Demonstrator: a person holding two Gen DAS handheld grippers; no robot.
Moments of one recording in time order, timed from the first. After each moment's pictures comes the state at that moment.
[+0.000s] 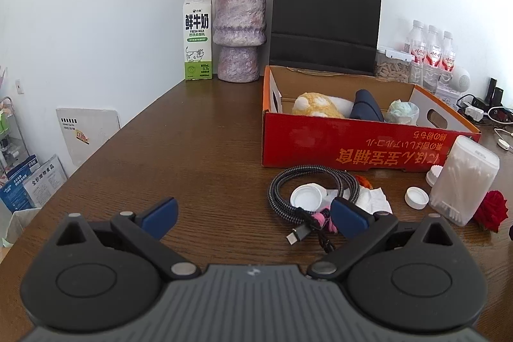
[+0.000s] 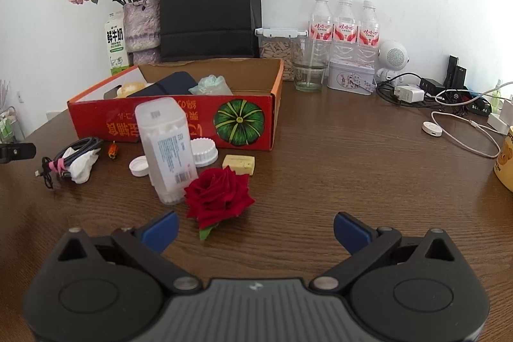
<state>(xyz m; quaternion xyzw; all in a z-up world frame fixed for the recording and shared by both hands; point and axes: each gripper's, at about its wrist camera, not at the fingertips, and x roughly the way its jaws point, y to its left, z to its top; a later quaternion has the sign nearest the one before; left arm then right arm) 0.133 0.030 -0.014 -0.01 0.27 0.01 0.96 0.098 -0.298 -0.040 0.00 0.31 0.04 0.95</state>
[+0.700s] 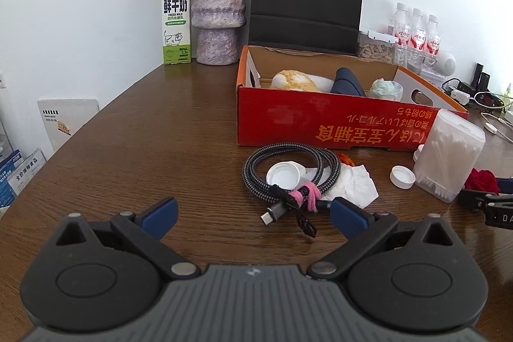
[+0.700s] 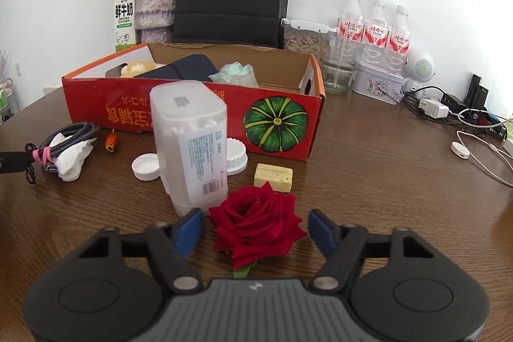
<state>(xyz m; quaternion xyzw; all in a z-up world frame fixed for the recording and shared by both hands) 0.139 0.017 -0.029 -0.01 0.29 -0.02 0.96 0.145 -0.255 -0.053 -0.04 0.31 0.04 0.95</state>
